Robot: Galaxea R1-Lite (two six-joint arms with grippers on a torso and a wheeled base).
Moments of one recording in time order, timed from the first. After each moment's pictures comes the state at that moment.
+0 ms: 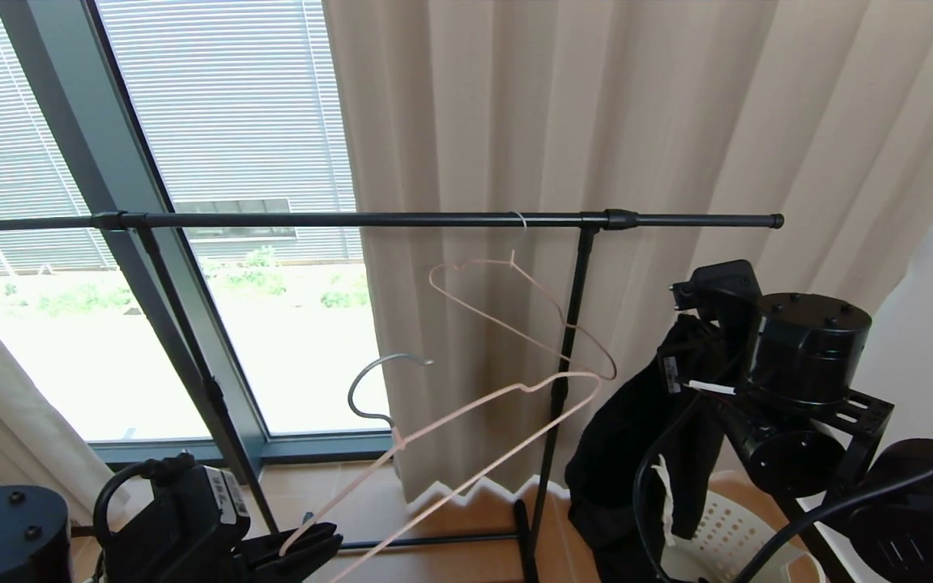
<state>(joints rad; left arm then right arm) -0.60 1.39 -0.07 -0.92 -0.21 0.24 0.55 1.80 -0.62 -0.99 -0.78 -0.15</state>
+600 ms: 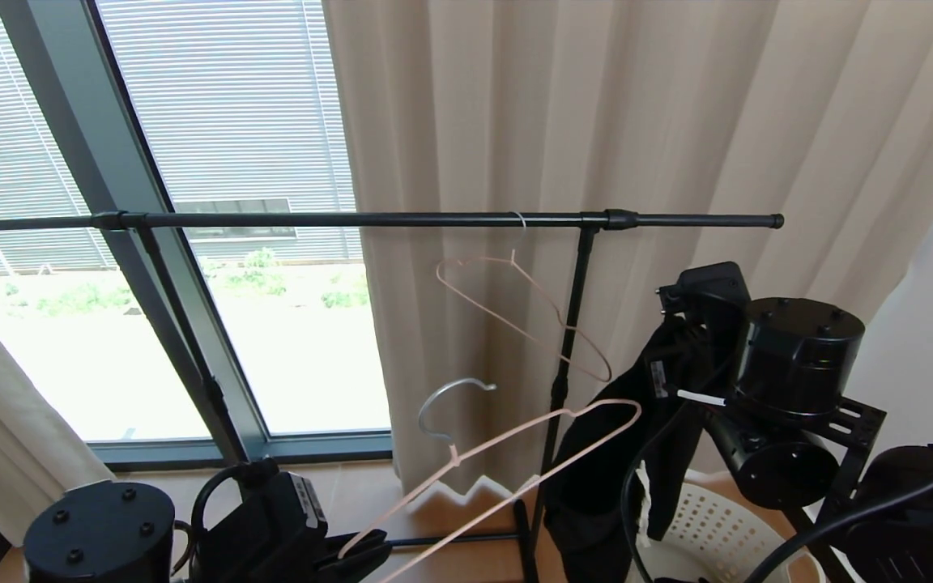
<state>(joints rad) -0.69 1.61 -0.08 -1.12 -0.20 0.24 0.62 1.80 -0.62 -0.98 -0.82 -0.15</state>
